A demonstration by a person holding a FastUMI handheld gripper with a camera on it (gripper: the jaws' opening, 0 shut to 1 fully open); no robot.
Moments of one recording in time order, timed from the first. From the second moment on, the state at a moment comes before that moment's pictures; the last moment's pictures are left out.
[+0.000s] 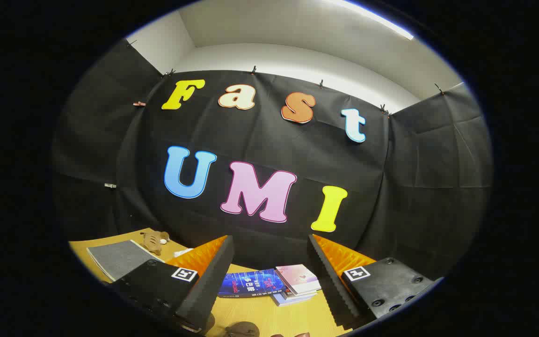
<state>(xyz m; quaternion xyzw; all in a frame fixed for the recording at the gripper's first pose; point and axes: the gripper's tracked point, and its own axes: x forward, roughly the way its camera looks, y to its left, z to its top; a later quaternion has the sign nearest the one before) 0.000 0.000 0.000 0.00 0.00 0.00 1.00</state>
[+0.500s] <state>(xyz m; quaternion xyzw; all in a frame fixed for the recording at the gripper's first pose) -0.002 0.006 0.001 -0.01 0.00 0.01 1.00</state>
